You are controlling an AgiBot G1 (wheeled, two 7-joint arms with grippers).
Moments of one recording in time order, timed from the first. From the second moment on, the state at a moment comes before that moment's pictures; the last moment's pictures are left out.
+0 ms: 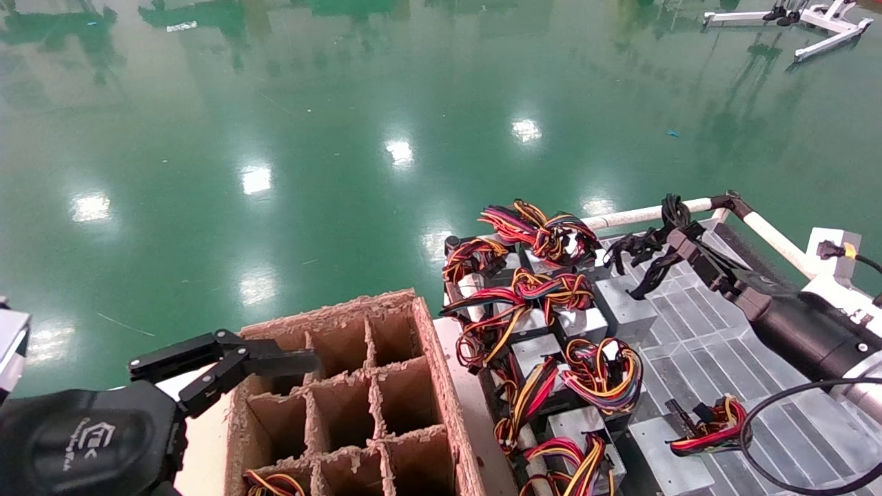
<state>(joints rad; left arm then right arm) -1.08 0.60 0.29 -1.28 0.72 1.49 -0.18 1.37 -0.93 -1.03 -0.02 0.09 -1.17 -0.17</state>
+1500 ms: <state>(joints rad) -1.08 0.60 0.30 -1.28 0.72 1.49 -0.18 1.46 -0.73 -1.10 0.18 -0.04 -1.41 -0.10</state>
